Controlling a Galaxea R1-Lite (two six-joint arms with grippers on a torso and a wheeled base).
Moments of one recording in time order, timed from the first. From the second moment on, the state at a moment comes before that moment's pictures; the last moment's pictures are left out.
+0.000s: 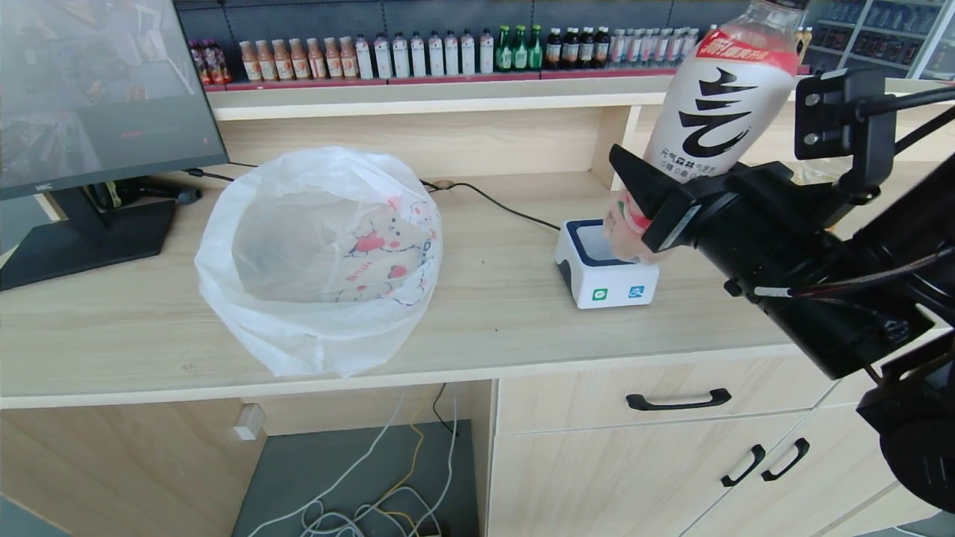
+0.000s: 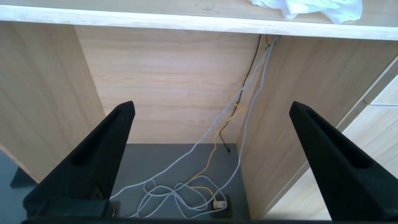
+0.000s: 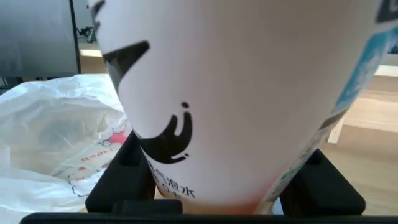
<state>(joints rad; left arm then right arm) 0.00 0.00 0.00 0.00 0.00 0.00 0.60 1.65 -0.78 -1.30 -0.14 -0.15</state>
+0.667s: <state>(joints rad) 0.00 0.00 0.00 0.00 0.00 -0.01 0.63 1.64 -0.73 -1.39 -0.25 -0.16</state>
